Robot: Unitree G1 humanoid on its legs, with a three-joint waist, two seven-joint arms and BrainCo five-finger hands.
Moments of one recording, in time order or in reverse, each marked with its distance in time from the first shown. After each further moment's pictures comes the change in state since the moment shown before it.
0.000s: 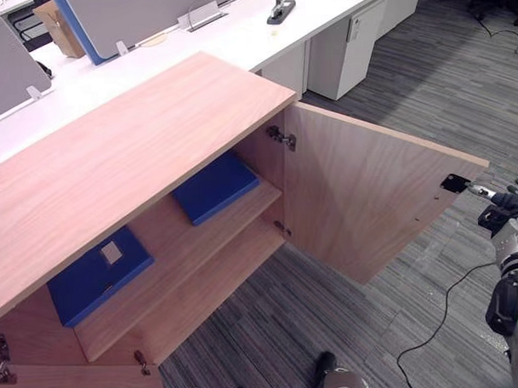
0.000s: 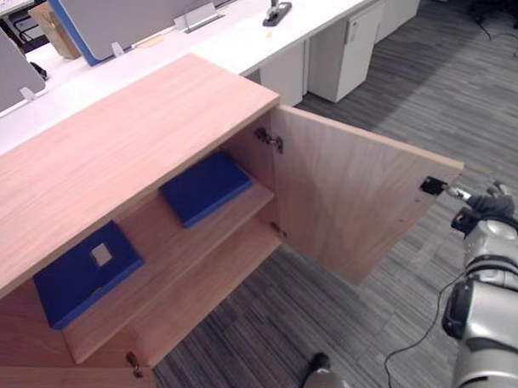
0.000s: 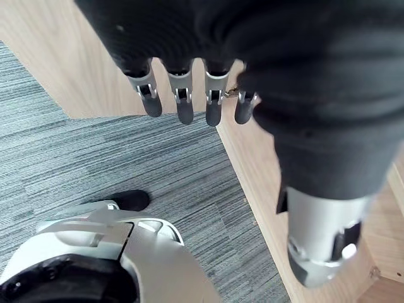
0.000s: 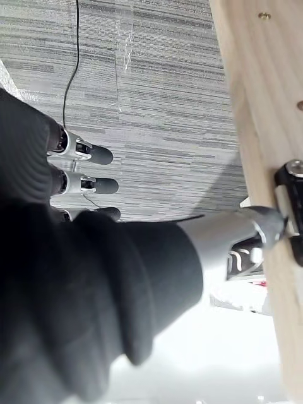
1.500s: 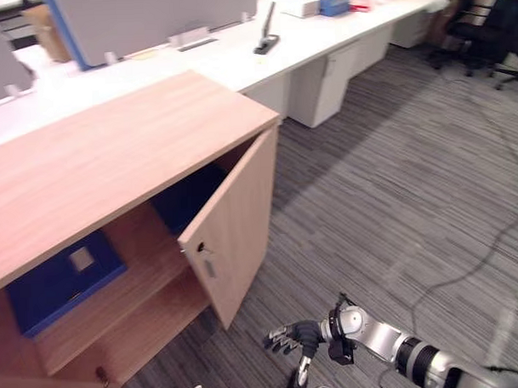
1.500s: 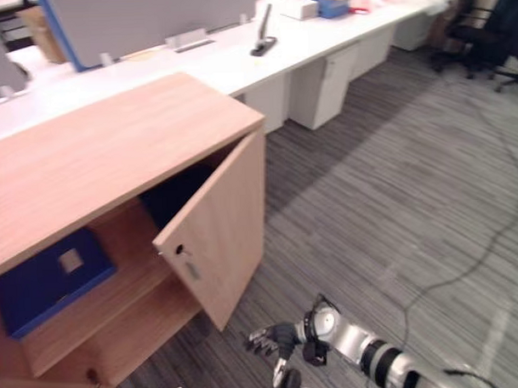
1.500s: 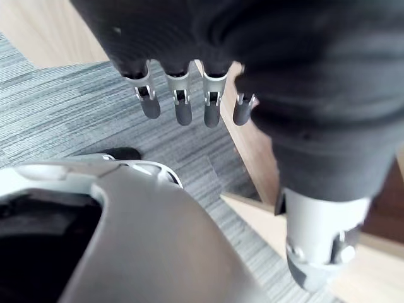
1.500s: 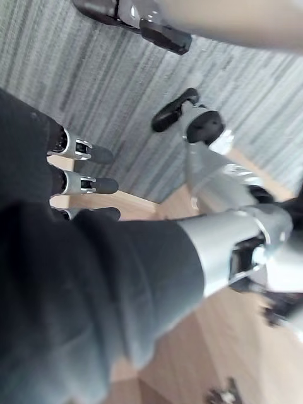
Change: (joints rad) left arm -0.043 0.032 -0.073 0.044 0.054 -0.017 -0.074; right arm 0.551 0.372 1.046 -0.606 -0.169 0.023 0.596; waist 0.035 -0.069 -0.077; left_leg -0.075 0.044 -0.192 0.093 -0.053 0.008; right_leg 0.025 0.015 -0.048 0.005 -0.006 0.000
